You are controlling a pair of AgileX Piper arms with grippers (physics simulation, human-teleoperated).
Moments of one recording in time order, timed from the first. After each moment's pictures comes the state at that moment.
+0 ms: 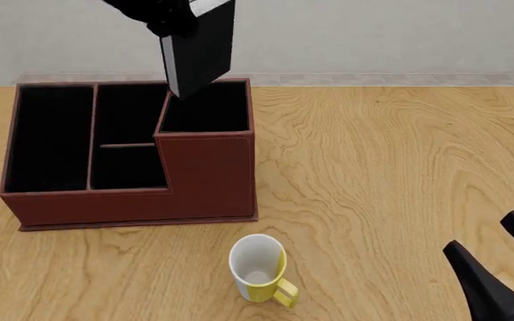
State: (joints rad) left arm -0.46 1.65 -2.00 1.09 0.41; right arm 0.40 0.00 -0.15 0.16 -0.15
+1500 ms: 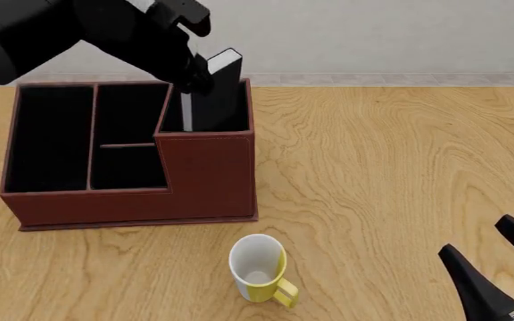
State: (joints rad) left arm -0.46 1.66 -1.68 0.83 0.37; right arm 0.39 0.00 -0.13 0.16 -0.16
